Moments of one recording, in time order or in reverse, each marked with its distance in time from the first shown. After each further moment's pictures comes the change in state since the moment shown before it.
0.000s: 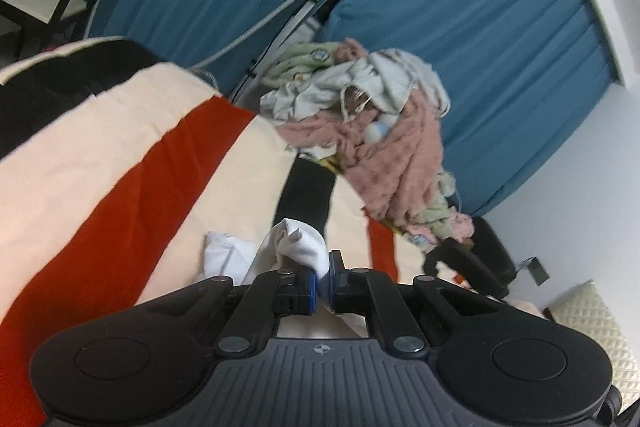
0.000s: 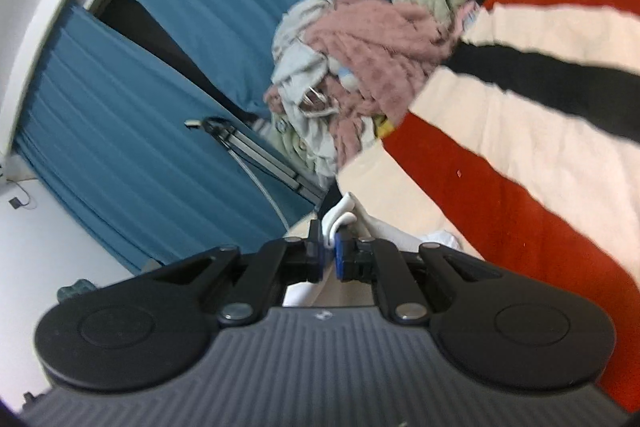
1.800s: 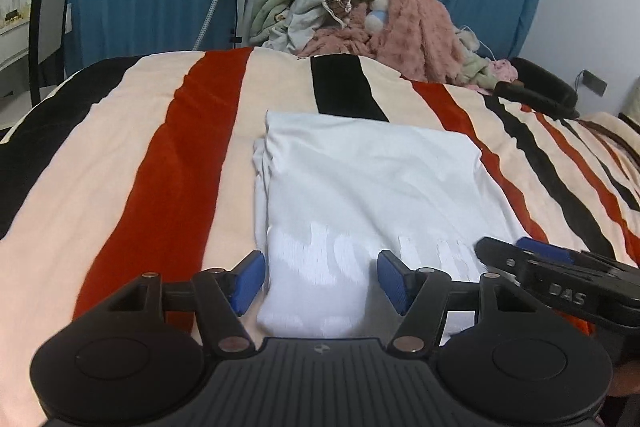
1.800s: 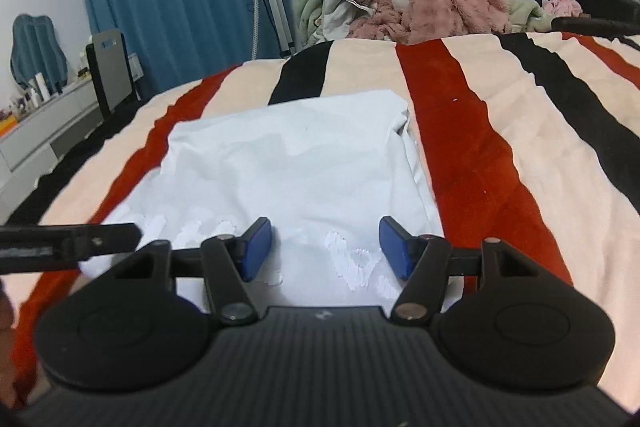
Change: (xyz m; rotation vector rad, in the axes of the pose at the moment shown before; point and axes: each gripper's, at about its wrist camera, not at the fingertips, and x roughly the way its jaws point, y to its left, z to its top) left arm 0.001 0.013 -0.093 0.506 0.183 0.189; right arm 0.028 -0.012 -0.095 -0.703 0.276 -0.141
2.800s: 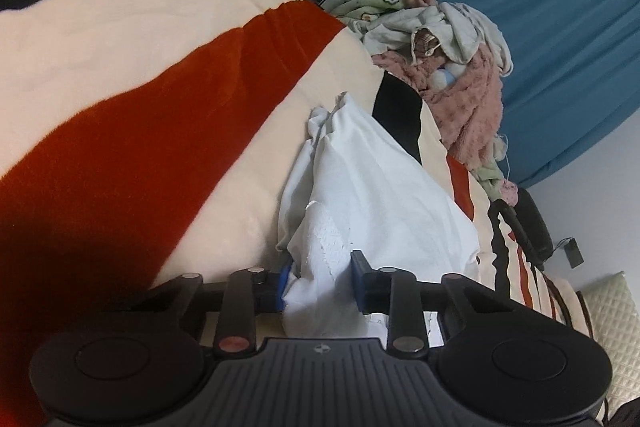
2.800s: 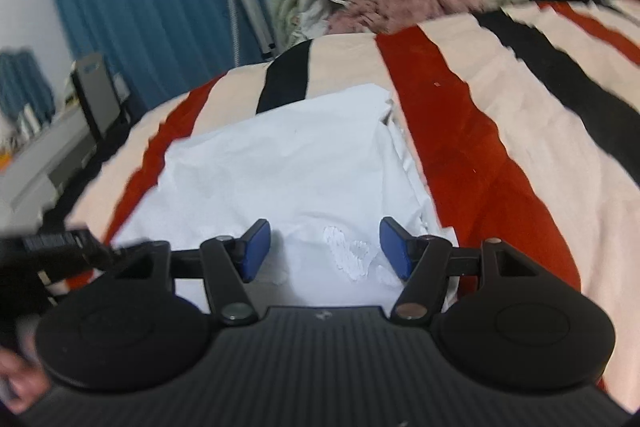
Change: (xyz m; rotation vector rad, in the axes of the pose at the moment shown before) left arm 0.030 0.058 -0.025 -0.612 -0.016 -0.139; right arm -0.017 -0.006 0.009 0.193 0.019 -0.003
